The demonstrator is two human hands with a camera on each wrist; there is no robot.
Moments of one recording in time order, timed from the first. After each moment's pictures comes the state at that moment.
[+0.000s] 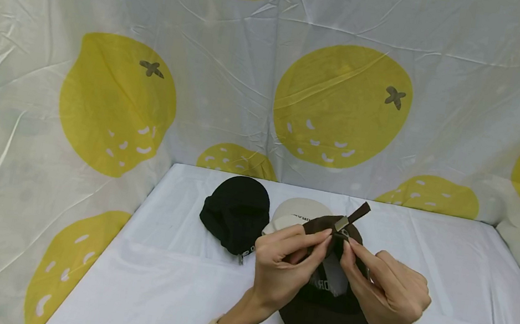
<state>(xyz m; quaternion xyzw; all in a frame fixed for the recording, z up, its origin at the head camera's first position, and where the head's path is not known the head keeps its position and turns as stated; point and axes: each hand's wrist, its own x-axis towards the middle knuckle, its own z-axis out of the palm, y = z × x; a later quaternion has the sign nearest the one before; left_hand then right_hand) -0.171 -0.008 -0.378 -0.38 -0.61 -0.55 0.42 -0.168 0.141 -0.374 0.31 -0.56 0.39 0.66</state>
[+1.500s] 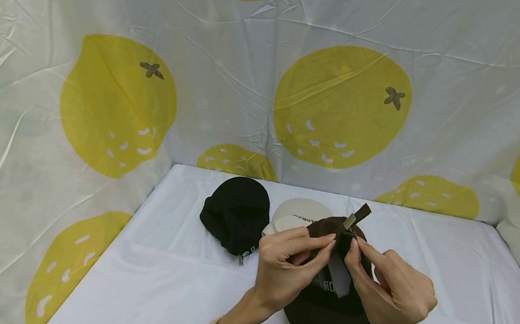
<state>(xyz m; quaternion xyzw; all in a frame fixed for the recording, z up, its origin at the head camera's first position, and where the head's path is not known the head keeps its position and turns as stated) -0.170 -0.007 -0.378 -0.39 -0.62 -0.55 0.40 -0.167 0.142 -0.372 0.28 -0.54 0.42 0.67</state>
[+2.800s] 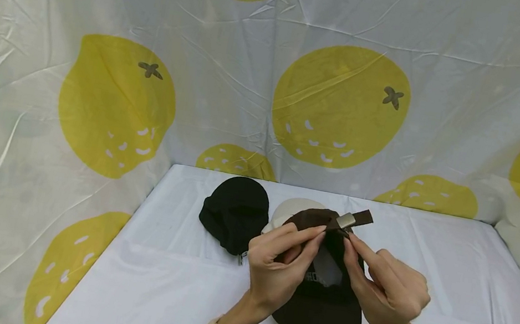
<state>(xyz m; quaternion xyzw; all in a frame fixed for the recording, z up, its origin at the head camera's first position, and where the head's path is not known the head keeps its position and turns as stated) -0.170 -0.009 -0.377 -0.36 -0.59 -0.57 0.45 -0.169 0.141 -0.371 0.30 -0.55 0.39 0.67</state>
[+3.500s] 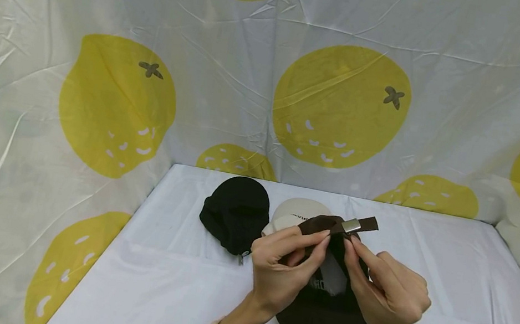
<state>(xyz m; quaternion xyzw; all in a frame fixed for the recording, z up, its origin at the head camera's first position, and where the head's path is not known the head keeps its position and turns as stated) -0.168 -0.006 -0.378 -0.36 -0.60 -0.56 0.44 -0.168 0.140 -0.376 0.30 -0.54 0.41 0.67</state>
